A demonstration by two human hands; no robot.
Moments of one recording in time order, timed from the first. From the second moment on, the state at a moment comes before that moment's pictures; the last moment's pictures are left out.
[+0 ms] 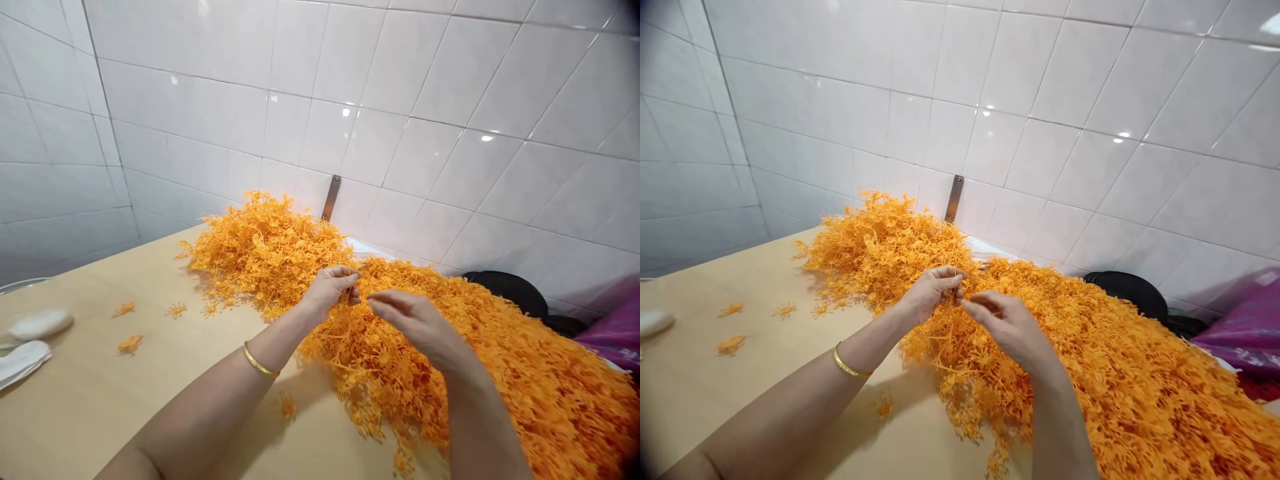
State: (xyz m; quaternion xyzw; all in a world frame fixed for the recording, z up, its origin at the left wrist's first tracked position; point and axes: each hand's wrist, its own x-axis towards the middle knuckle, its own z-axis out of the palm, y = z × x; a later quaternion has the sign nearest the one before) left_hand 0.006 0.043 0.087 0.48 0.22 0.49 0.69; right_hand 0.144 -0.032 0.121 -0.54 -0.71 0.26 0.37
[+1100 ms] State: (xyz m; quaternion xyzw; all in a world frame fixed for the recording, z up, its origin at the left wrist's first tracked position) left_hand 0.014 0.025 0.088 0.72 0.36 0.51 0.30; right_hand 0.123 -0.015 0.101 -0.45 -0.51 0.44 0.58
